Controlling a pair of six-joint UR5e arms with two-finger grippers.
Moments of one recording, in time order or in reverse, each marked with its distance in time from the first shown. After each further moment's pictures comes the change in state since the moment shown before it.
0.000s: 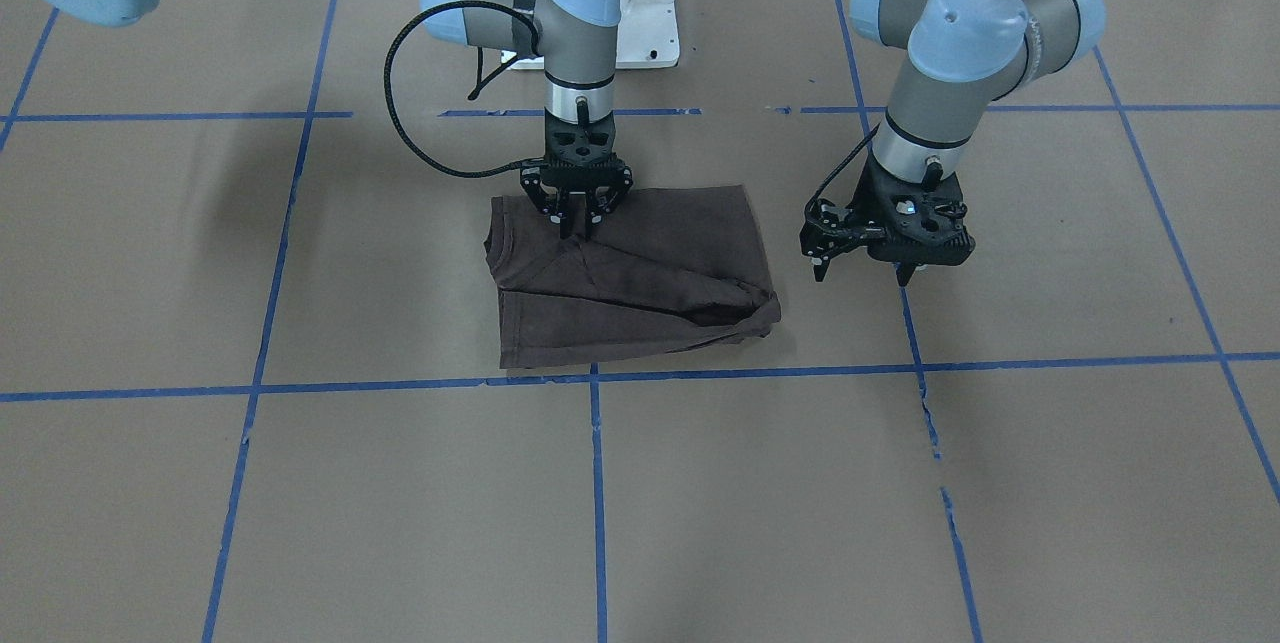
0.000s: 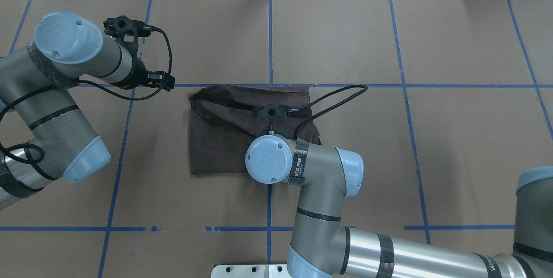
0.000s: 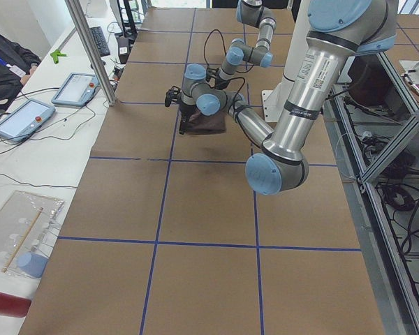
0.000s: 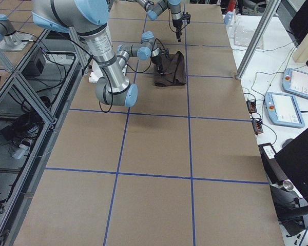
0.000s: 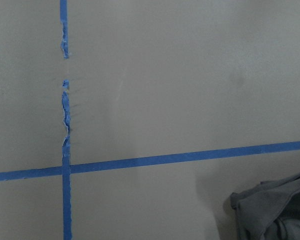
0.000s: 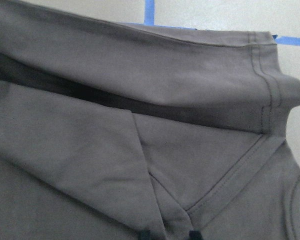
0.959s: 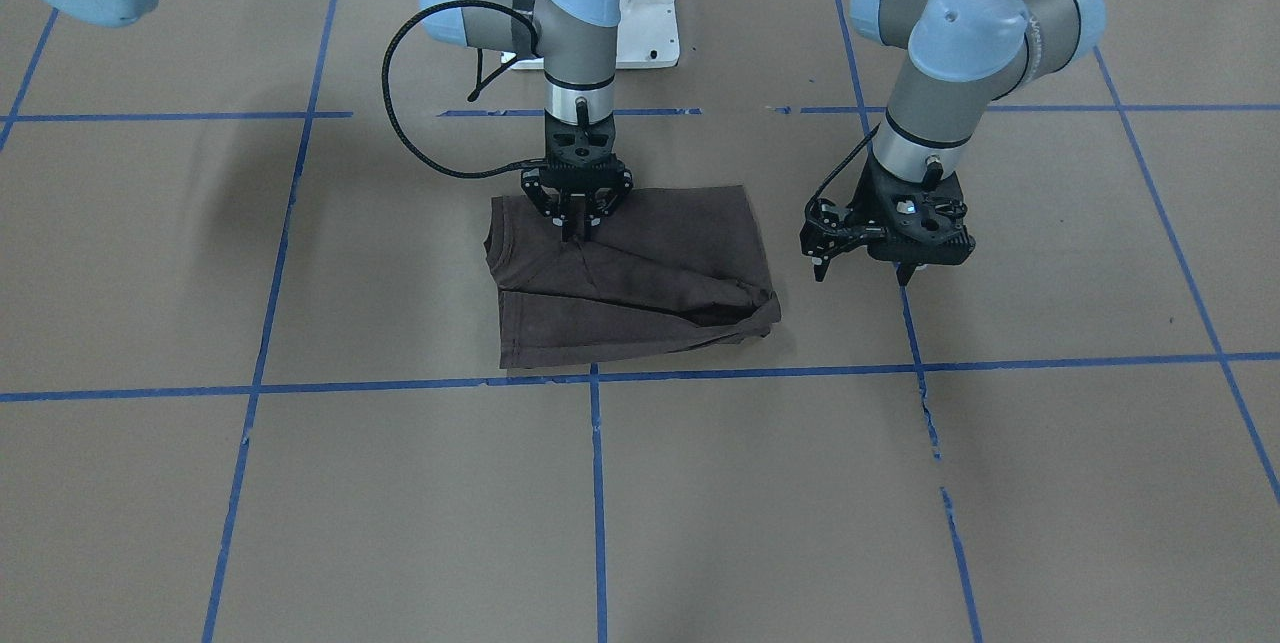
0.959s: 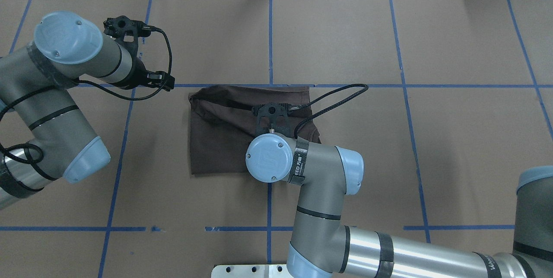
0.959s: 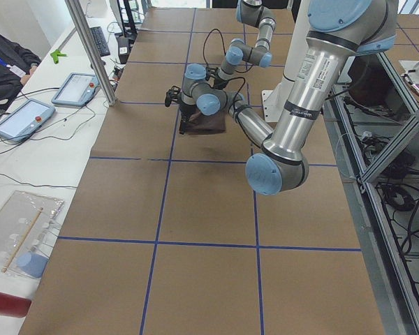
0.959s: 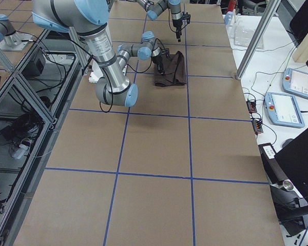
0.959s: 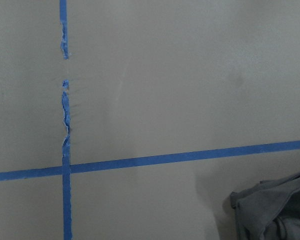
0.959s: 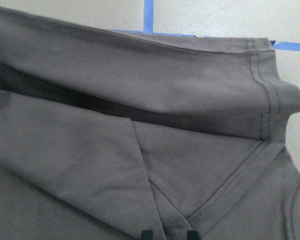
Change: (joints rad) left arm 0.000 0.001 0.000 0.000 0.000 0.001; right arm 0.004 0.001 -0.004 0.008 -0.005 0.008
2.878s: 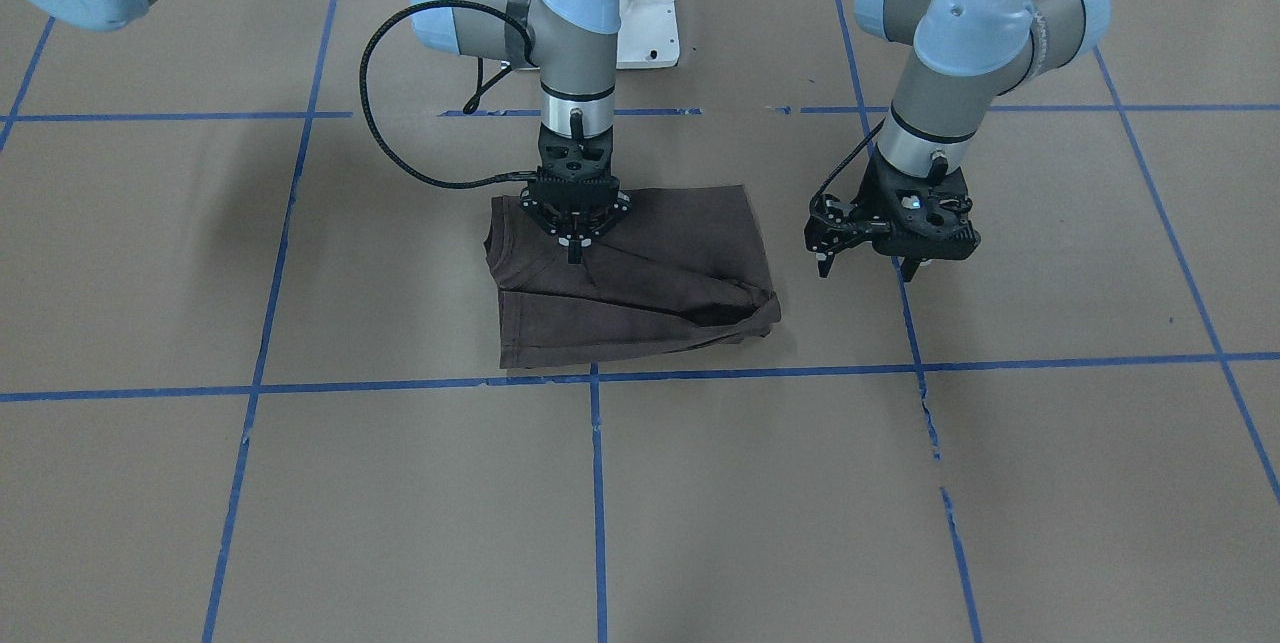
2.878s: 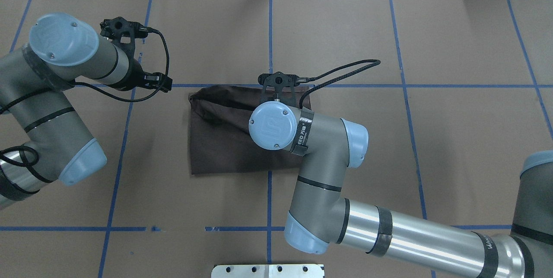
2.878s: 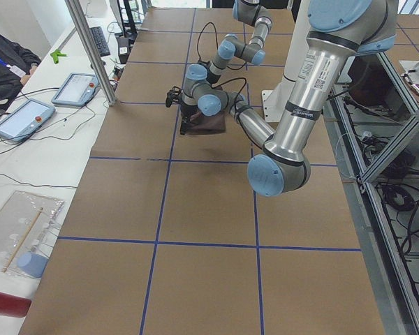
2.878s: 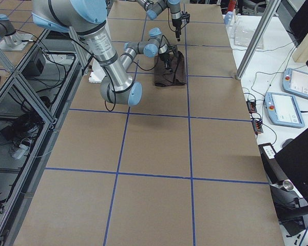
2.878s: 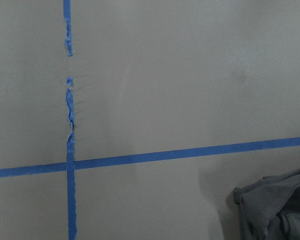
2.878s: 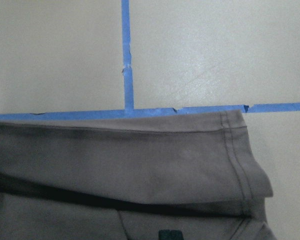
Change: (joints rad) left arm 0.000 0.015 -0.016 0.000 0.000 0.000; right arm 0.087 0.033 -0.013 -0.001 0.005 0.036
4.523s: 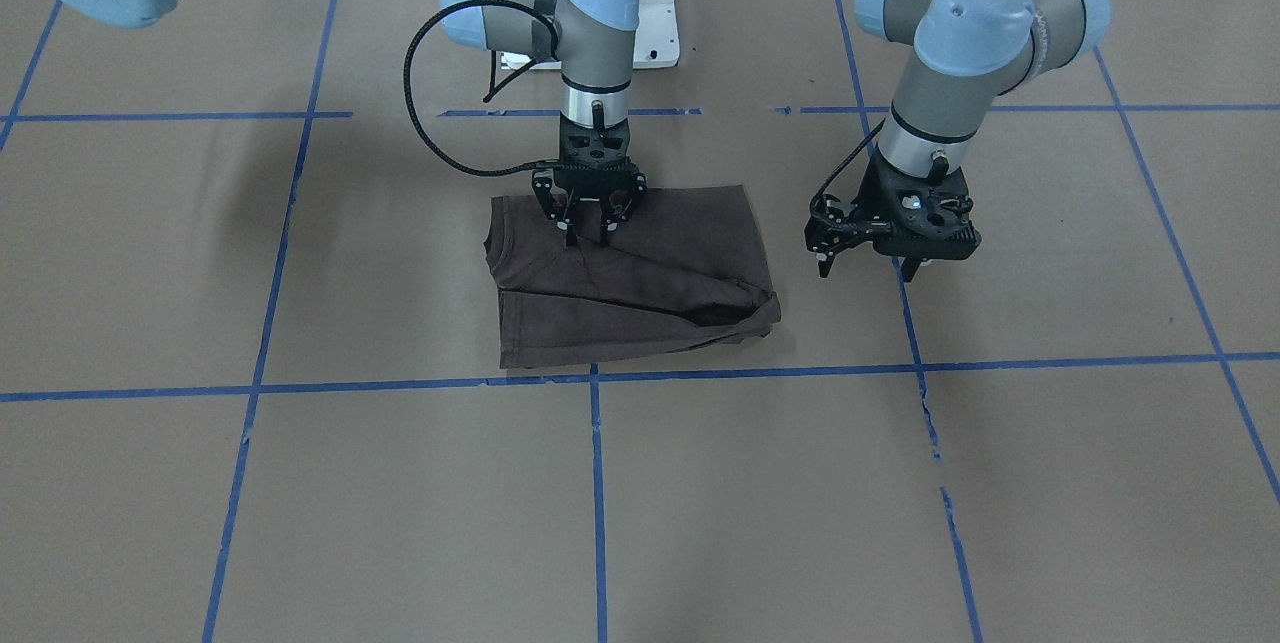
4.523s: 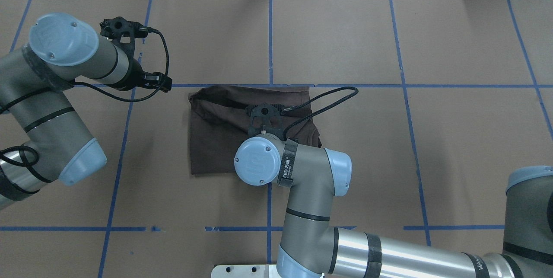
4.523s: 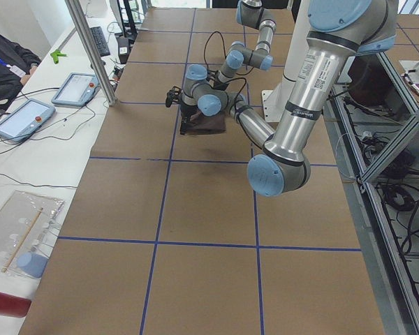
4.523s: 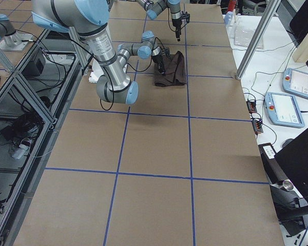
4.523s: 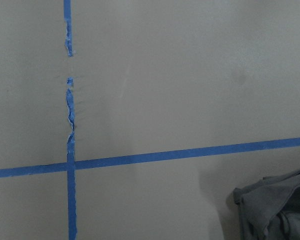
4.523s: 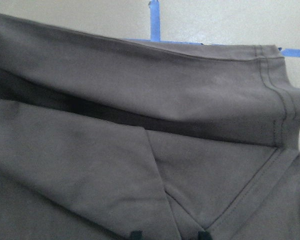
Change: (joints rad) left arm 0.000 0.000 0.000 0.000 0.000 -0.001; right arm -0.098 0.004 -0.035 -0.005 -0.053 -0.012
